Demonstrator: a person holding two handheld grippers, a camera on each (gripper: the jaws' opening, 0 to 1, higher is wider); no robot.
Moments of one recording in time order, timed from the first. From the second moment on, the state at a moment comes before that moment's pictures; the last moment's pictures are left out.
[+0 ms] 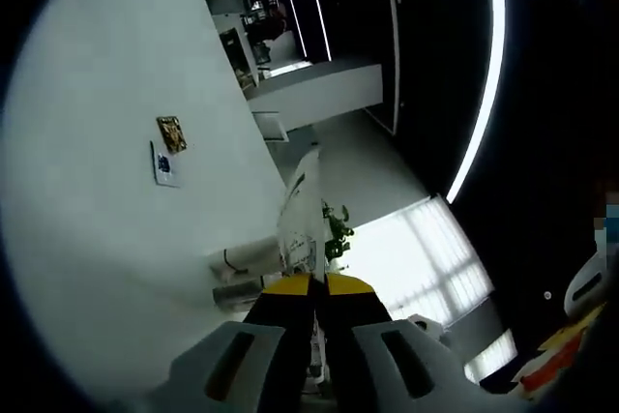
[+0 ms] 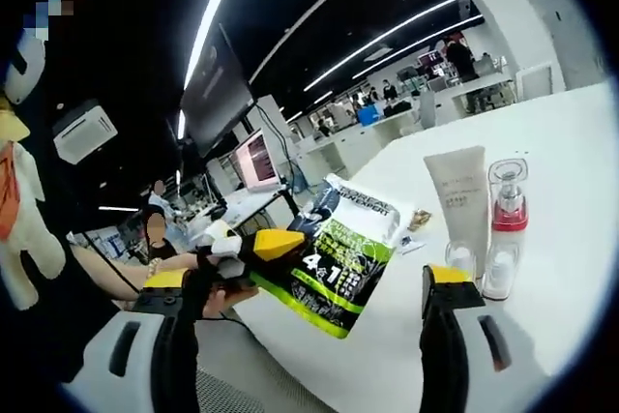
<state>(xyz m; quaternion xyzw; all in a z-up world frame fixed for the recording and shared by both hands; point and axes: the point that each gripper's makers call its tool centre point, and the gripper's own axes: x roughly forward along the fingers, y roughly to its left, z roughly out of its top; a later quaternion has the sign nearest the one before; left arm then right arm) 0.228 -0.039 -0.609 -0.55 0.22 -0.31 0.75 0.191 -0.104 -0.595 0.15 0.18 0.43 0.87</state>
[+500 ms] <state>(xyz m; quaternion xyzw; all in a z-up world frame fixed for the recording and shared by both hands) 0.245 -0.043 -0.647 -0.53 0.25 -0.30 0.75 0.198 -0.146 -0.617 0.09 0.21 0.37 0.90</state>
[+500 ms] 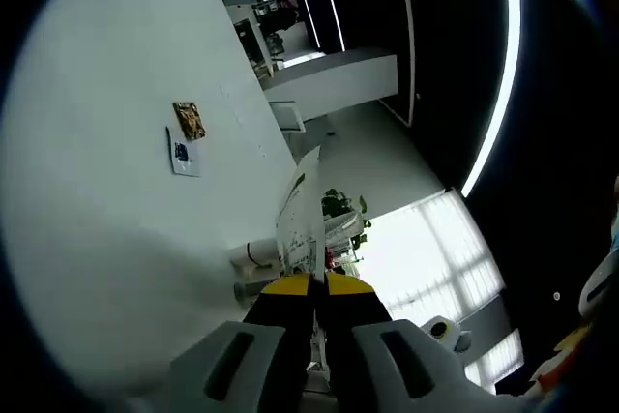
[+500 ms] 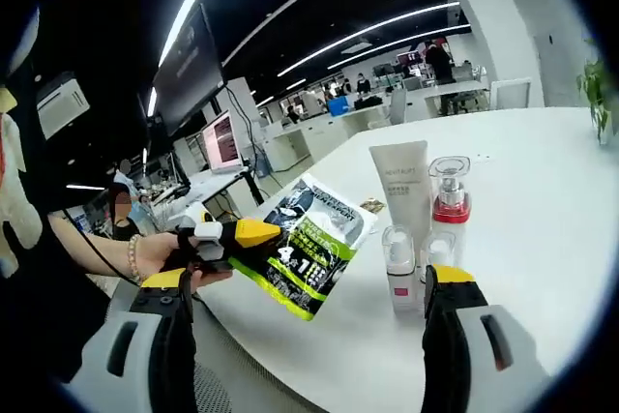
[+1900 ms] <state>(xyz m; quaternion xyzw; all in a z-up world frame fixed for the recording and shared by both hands) 0.260 -0.042 -0.739 -0.16 0.31 -0.28 0.89 0.206 -0.190 -0.643 0.09 0.23 0.28 0.93</state>
